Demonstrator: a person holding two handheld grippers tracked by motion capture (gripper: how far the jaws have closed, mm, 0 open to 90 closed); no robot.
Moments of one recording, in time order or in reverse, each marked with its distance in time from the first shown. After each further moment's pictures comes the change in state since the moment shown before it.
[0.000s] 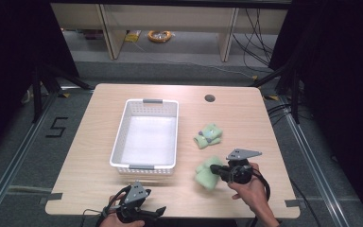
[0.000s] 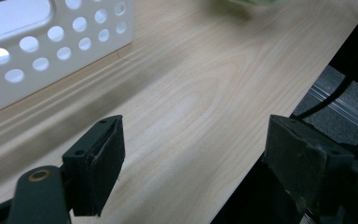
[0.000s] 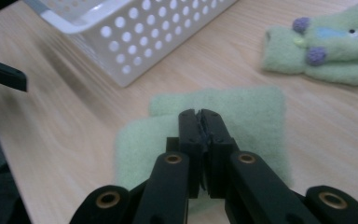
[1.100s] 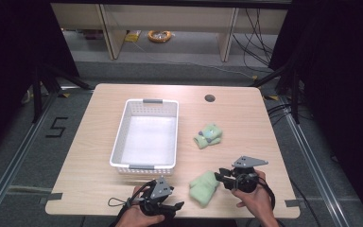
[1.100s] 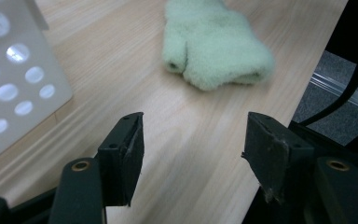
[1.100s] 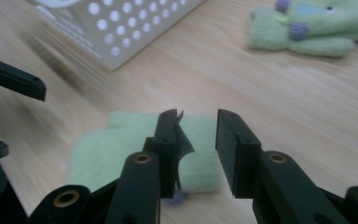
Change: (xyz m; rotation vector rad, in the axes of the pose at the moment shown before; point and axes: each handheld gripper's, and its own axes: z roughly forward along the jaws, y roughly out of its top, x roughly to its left) left arm -0.025 0.034 0.044 0.023 -0.056 0.125; right arm -0.007 -0.022 -0.008 -0.001 -0.084 0.011
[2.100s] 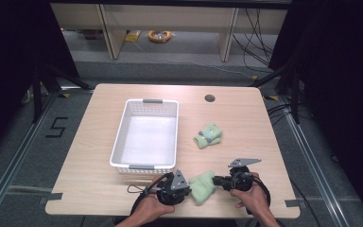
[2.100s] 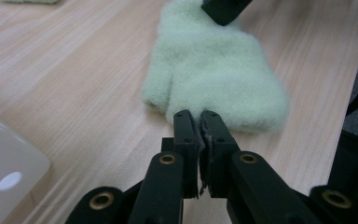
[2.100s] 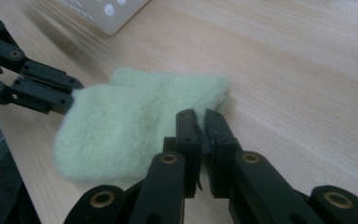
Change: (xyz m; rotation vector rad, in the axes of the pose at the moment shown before) left arm 0.005 0.028 0.037 0.061 0.016 0.098; right arm -0.010 -0.013 0.024 0.102 0.138 0.089
